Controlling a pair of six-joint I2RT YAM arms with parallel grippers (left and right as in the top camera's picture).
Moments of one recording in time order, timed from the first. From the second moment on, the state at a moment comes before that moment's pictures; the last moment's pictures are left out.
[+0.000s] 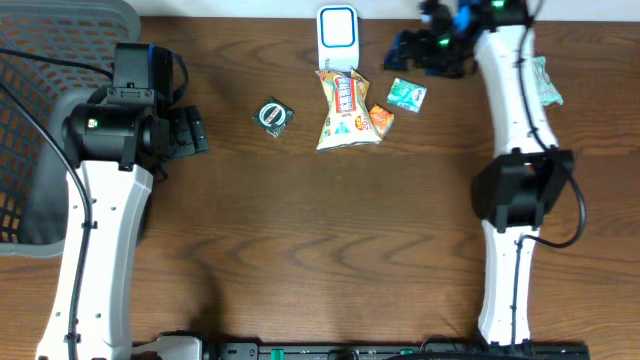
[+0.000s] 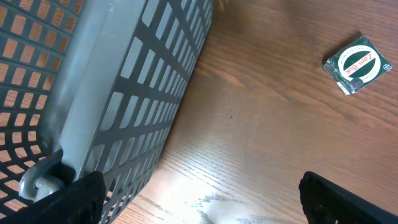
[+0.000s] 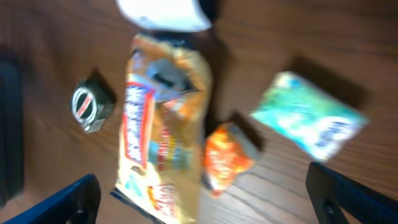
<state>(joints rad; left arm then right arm) -0.06 1.45 1.58 -1.26 -0.30 -0.28 0.12 2.46 2.54 -1.30 -0.45 0.09</state>
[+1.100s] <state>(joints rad) -0.06 1.45 1.58 -1.26 -0.30 -0.28 0.29 2.31 2.17 -1.07 -0.37 0.16</state>
